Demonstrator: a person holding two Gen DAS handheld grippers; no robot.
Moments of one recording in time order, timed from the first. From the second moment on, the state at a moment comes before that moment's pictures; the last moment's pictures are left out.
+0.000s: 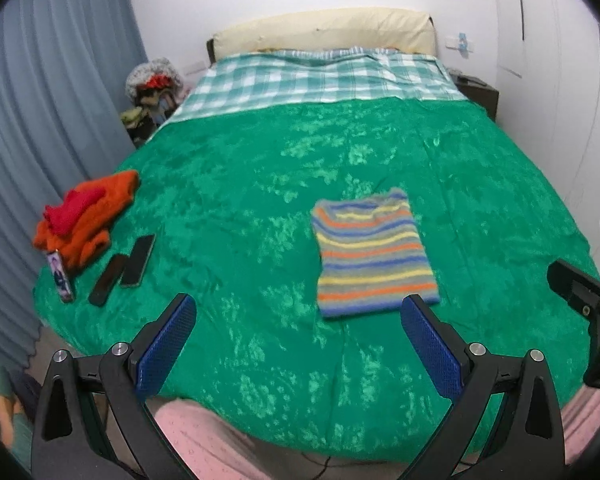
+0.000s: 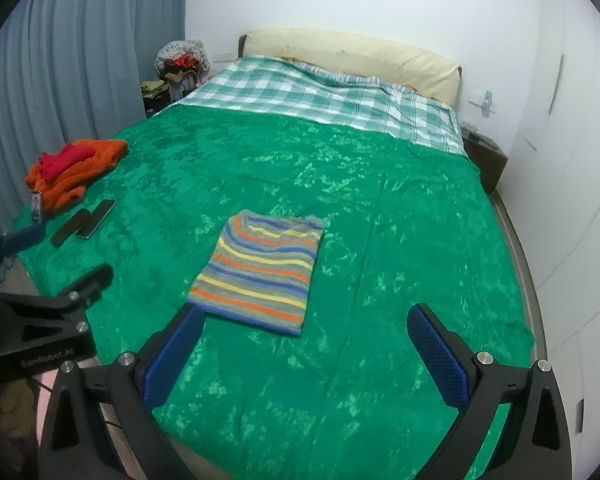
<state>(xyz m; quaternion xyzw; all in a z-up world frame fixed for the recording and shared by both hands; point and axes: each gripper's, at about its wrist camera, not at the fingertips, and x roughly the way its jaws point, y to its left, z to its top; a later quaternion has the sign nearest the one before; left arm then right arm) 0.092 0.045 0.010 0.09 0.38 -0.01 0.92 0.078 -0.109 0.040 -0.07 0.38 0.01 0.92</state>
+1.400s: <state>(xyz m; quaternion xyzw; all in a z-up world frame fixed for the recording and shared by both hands) 0.079 0.043 0.007 0.07 0.43 -0.02 0.90 0.043 -0.111 0.046 -0.06 0.43 -0.04 0.90</state>
